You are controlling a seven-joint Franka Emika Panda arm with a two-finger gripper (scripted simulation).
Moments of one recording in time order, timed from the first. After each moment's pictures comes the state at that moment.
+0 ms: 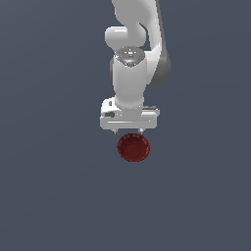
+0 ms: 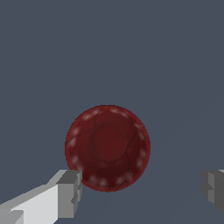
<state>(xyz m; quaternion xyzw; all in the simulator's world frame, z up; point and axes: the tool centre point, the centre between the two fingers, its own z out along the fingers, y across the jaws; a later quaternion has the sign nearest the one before) 0.008 0.011 0.195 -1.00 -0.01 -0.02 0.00</state>
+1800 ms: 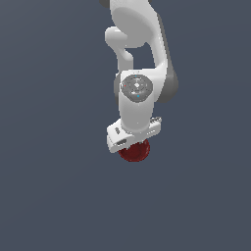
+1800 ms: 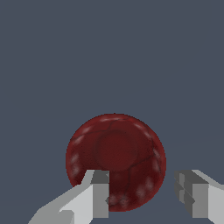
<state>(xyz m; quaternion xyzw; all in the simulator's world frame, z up) 0.042 0.035 0.160 -0.98 -0.21 0.04 0.03</state>
